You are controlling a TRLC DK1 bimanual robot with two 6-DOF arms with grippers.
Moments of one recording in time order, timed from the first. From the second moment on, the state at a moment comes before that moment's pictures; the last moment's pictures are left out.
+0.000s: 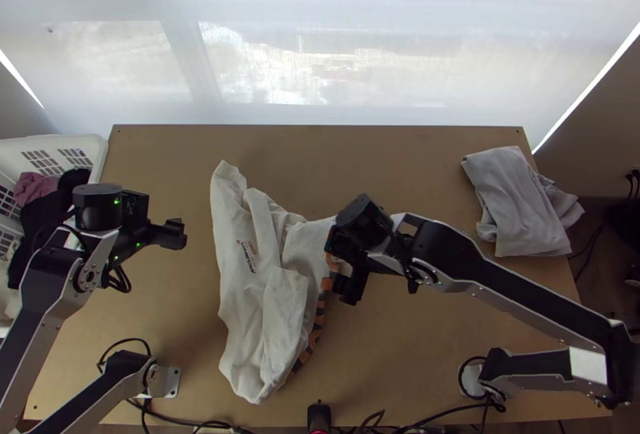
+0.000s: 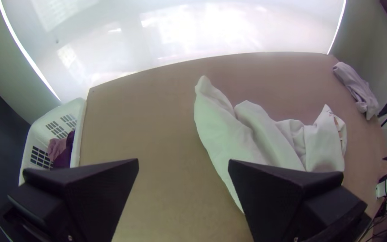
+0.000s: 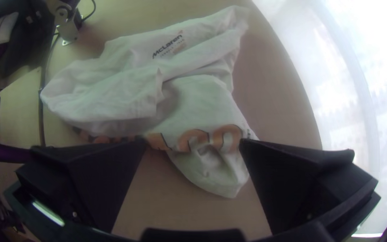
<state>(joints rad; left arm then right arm) -0.16 0.94 1.01 -0.80 -0.10 0.07 1.02 1.46 1.43 -0.92 0.07 -0.31</state>
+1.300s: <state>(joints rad) -0.14 0.92 0.89 -0.72 -0.11 0.11 1.08 1.93 1.59 -0.76 -0.11 -0.30</state>
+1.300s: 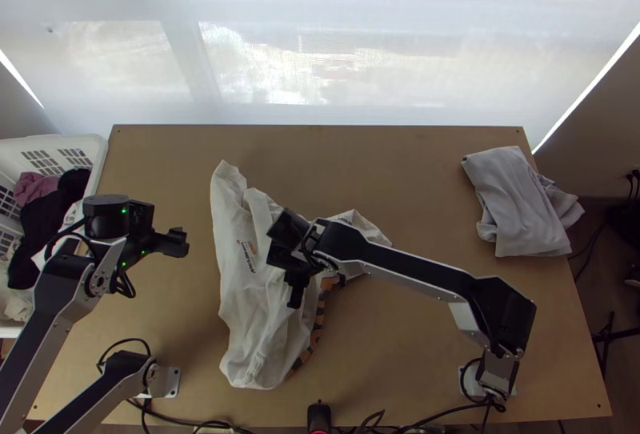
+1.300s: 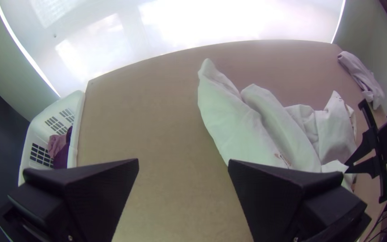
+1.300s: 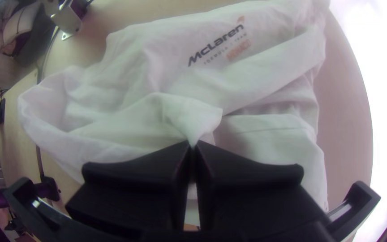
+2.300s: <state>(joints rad) -0.33 0.99 0.88 -0.68 -0.11 0.10 0.64 1.68 1.92 -0.97 -0.10 -0.36</state>
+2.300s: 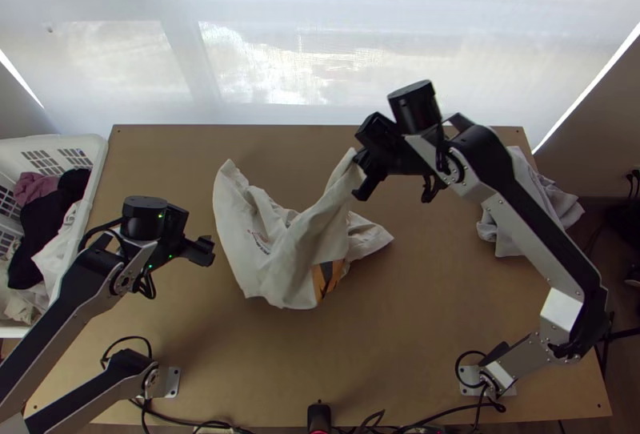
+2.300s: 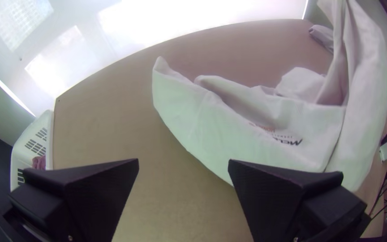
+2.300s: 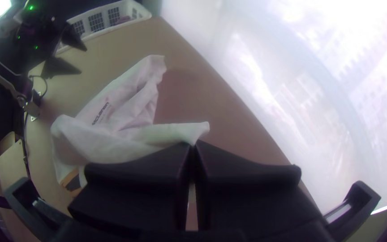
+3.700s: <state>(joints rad) -0.88 1.18 0.63 -0.20 -0.35 0.40 0.49 1.63 2.11 -1.14 -0.04 -0.35</state>
